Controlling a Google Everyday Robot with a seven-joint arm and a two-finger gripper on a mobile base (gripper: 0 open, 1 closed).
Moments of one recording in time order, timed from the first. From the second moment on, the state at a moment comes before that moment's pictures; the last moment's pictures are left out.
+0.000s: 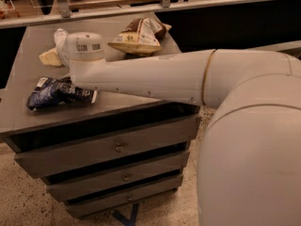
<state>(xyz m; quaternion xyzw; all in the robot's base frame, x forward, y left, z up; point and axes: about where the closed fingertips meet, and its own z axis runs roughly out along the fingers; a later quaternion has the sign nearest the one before) 0.738 0.250 0.883 -0.25 0.77 0.12 0.57</state>
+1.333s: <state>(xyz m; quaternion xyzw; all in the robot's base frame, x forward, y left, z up) 0.773 0.278 0.866 -0.26 0.77 0.14 0.57</state>
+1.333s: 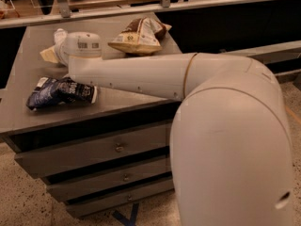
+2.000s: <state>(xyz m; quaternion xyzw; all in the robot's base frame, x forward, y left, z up) 0.774 0.298 0.890 -0.29 0.74 0.16 0.58</state>
